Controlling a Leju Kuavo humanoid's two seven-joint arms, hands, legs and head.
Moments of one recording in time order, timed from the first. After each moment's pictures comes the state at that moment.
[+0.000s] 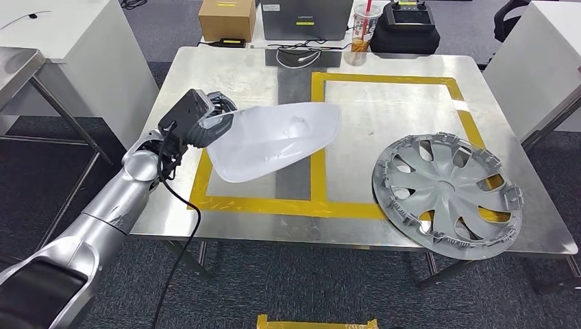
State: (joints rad) left arm -0.80 0.14 -0.50 -0.95 -0.13 -0.11 -0.11; right arm -0.11 0.00 -1.35 -0.09 1.46 0.08 -0.37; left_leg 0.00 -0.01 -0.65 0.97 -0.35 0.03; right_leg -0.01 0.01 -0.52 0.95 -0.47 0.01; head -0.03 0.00
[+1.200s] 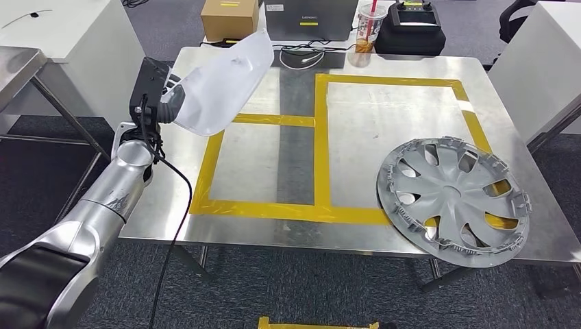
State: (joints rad) left arm -0.87 0.11 -0.39 -0.75 -0.14 0.35 0.01; right arm -0.13 0.03 -1.36 -0.08 1.49 0.06 -0.34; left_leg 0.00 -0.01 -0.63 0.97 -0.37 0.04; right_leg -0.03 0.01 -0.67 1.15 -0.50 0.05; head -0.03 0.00
